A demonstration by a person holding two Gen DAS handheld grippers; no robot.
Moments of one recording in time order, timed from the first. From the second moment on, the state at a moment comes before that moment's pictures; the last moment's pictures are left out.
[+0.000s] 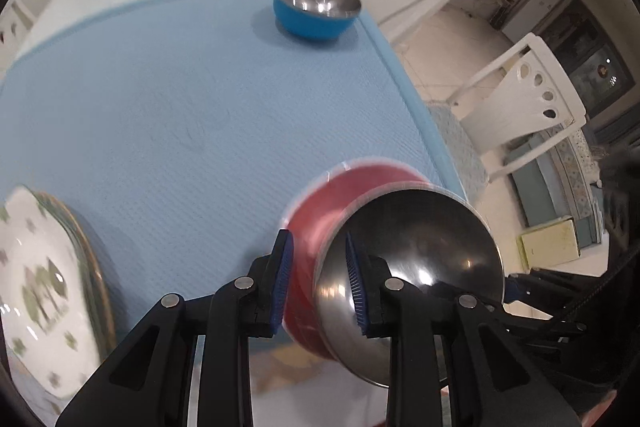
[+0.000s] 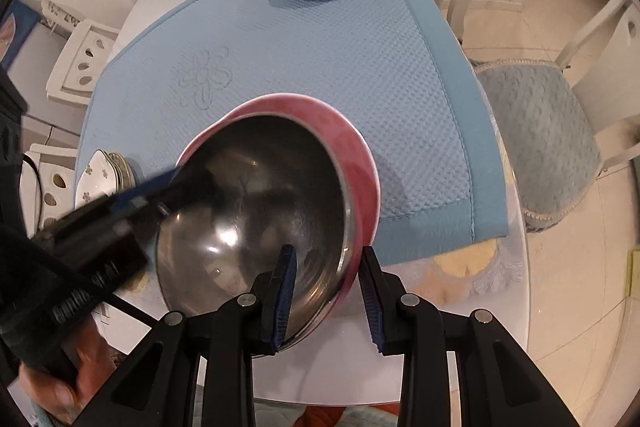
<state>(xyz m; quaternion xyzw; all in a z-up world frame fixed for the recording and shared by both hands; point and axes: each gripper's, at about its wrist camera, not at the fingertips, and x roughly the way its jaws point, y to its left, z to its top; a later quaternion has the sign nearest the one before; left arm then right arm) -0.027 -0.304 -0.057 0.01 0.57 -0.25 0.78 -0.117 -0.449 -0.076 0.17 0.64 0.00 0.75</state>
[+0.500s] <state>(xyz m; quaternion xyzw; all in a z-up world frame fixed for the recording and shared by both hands) -0.025 -0.289 -0.072 -0.01 0.59 -0.24 0.77 -0.116 -0.466 -0.078 0.20 0.61 0.05 0.77</state>
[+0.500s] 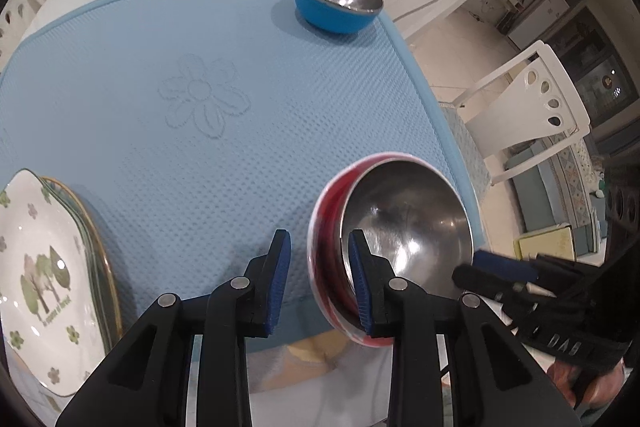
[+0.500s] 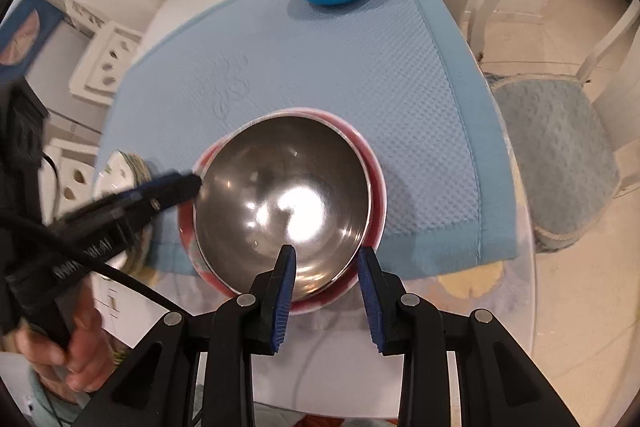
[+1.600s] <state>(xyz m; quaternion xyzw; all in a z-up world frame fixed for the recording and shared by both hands) 0.123 -0.303 0.004 -0.08 0.51 -0.21 0.83 0.025 -0.514 -0.004 0.27 0.49 0.06 0.82</state>
